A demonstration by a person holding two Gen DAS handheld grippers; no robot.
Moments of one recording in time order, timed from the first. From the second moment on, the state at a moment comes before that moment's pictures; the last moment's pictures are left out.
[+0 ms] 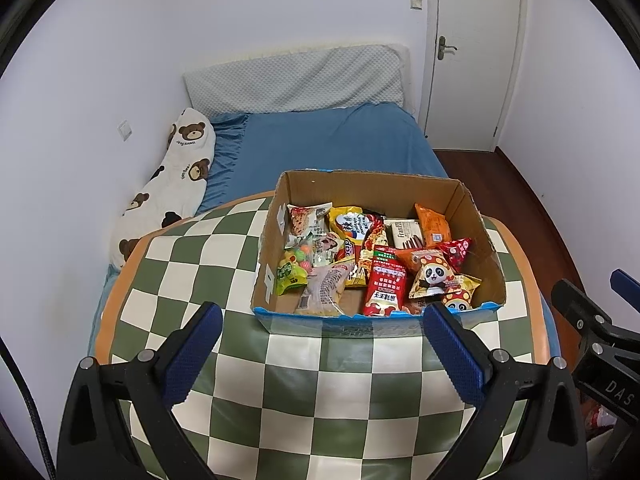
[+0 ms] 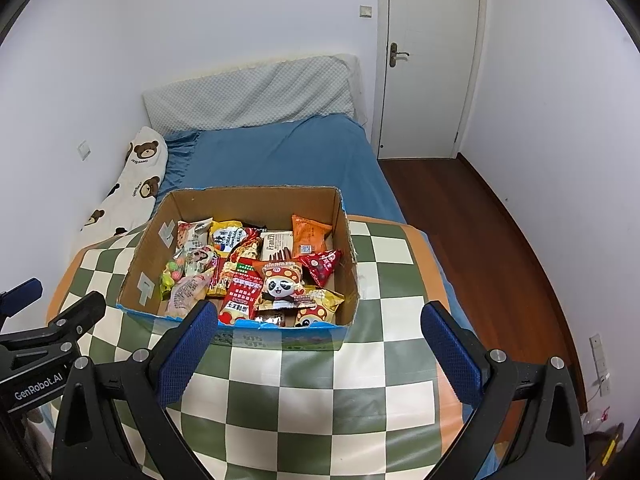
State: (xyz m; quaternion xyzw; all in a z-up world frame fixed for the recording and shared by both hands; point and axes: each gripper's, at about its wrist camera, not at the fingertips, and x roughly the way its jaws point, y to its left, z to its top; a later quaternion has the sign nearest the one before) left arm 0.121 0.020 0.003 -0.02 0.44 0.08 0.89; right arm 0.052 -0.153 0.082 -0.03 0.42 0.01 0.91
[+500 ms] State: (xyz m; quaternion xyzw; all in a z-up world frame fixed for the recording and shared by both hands) left arm 0.119 0.020 0.007 -0.02 0.45 0.08 0.89; right arm 0.049 -0.153 0.083 -0.03 0.42 0.01 0.91
